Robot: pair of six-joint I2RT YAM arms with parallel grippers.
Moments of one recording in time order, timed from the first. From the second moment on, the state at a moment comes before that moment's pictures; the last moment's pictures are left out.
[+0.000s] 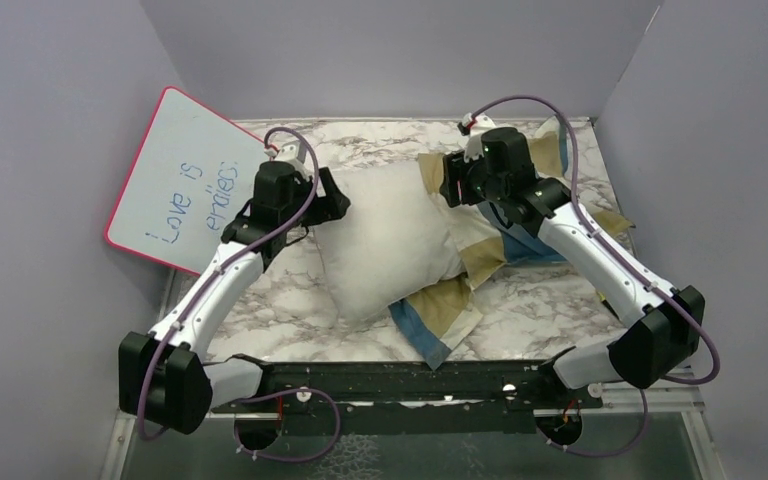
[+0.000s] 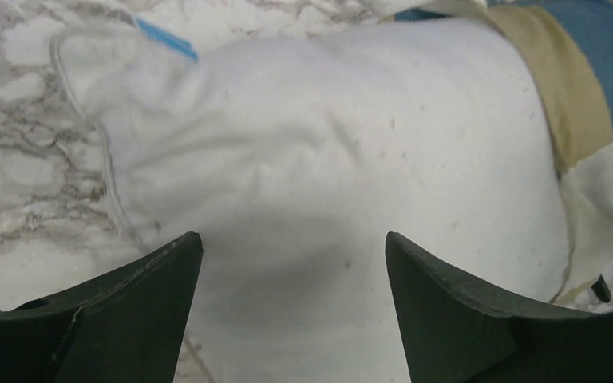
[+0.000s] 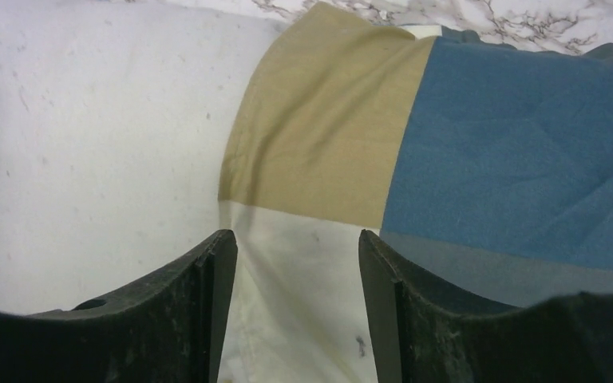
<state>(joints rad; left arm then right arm) -0.31 1.24 1.00 -0.22 0.12 -0.49 0.52 1.41 1.33 -0.45 0.02 0.09</state>
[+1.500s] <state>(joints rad) -0.70 1.01 0.93 -0.22 0.18 0.21 0.45 1.13 1.09 -0.57 0.14 0.39</state>
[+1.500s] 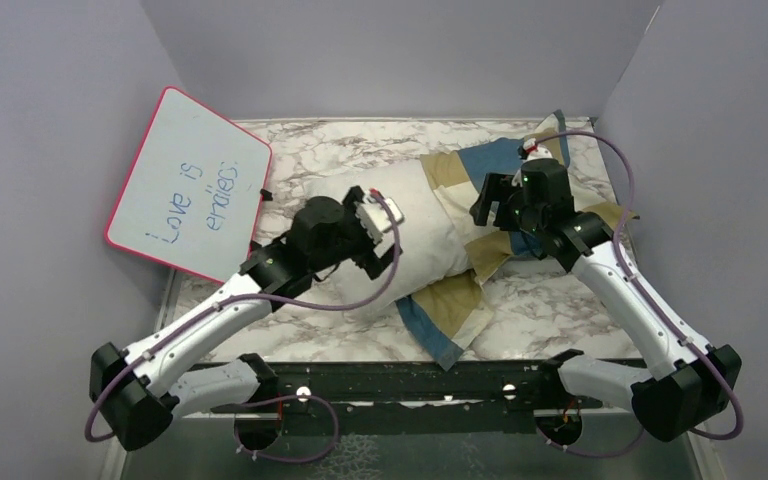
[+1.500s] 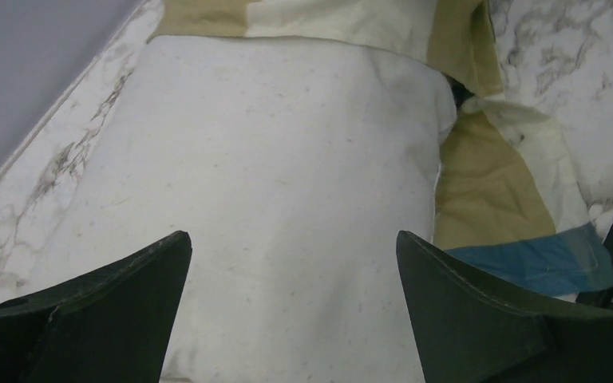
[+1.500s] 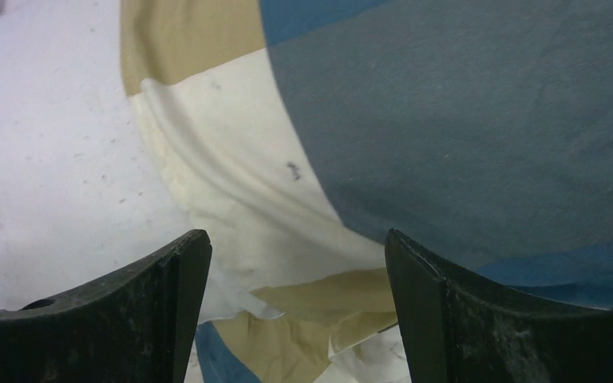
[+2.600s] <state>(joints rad) -0.88 1.71 1.28 0.01 -0.44 0.28 0.26 0.93 1.17 -0.56 0.04 0.33</state>
